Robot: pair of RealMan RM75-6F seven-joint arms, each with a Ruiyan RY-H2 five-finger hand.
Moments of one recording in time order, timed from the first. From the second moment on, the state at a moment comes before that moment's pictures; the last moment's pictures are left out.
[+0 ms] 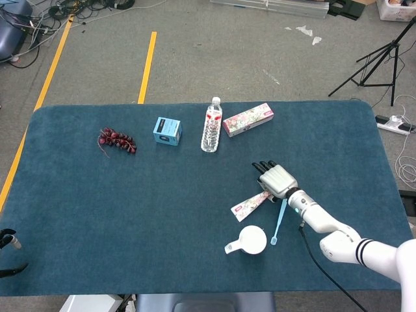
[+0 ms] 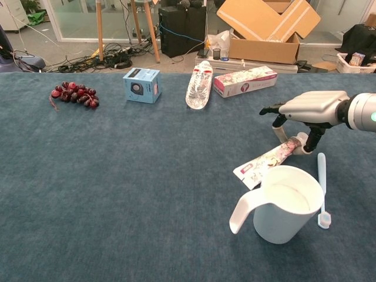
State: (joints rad) left arm -0.02 -1.05 0.02 -1.48 1.36 1.31 -0.06; right arm 0.83 -1.44 0.03 -1.19 -1.30 0.64 -0.23
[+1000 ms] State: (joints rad) left arm -0.02 -1.05 0.01 -1.49 1.35 1.31 -0.05; right arm 0.78 -1.16 0.08 -1.55 -1.43 0.79 0.07
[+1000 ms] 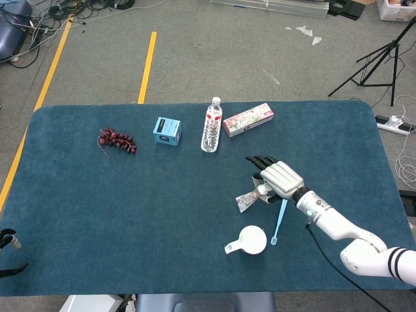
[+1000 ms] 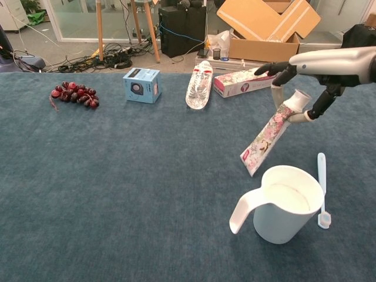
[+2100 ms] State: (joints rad) left arm -0.02 -1.06 0.01 -1.50 1.35 1.31 -0.03; right arm 0.65 -0.53 0.04 -2.09 -1.75 0.97 0.35
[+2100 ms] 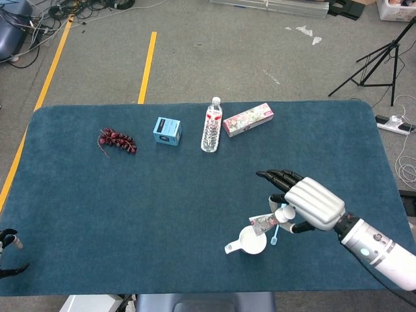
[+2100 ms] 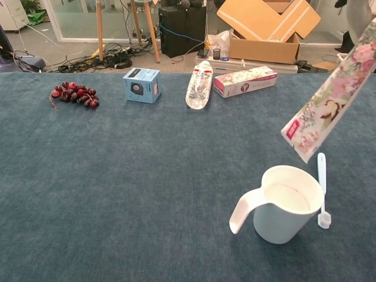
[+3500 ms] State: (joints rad) left arm -0.02 -1.06 0.02 -1.50 1.36 1.32 -0.03; right arm 0.70 -0.63 0.08 -2.10 -1.69 0.77 0.25
